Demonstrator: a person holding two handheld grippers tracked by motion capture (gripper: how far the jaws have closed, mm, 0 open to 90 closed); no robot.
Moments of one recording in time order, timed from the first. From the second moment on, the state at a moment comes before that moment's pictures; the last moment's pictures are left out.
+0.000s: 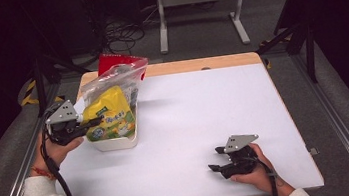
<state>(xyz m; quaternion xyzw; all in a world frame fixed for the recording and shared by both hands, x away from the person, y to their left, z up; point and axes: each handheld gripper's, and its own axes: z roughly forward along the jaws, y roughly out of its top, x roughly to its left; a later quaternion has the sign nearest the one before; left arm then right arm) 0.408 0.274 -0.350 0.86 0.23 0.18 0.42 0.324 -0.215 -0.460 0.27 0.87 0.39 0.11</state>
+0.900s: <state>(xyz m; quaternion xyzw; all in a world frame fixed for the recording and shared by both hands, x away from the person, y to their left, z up) 0.397 0.277 -0.379 0.81 0.28 0.21 0.47 0.322 -0.216 -0.450 0.26 0.87 0.41 0.13</state>
